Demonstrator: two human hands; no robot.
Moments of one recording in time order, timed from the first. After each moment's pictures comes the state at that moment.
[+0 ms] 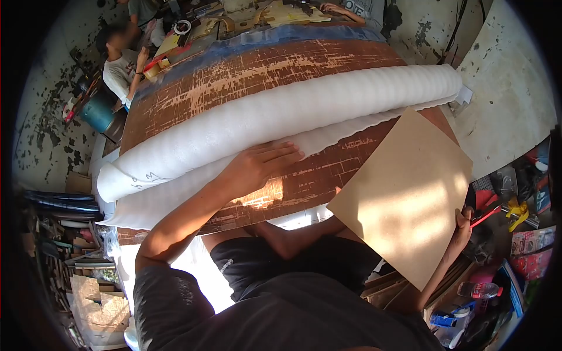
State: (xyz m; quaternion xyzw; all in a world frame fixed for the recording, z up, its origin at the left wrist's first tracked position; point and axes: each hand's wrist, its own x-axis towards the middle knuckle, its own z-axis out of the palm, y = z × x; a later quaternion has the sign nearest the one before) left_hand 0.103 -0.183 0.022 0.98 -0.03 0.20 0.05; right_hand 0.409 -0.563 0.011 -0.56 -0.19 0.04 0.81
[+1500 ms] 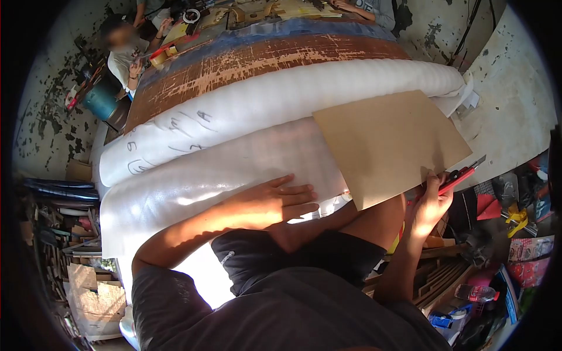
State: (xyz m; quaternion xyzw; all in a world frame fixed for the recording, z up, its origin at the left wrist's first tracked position) left_hand 0.069 -0.243 0.021 0.99 -0.11 0.05 0.08; right_hand 0.352 -0.436 0.024 -0.48 -0.21 0.03 0.85
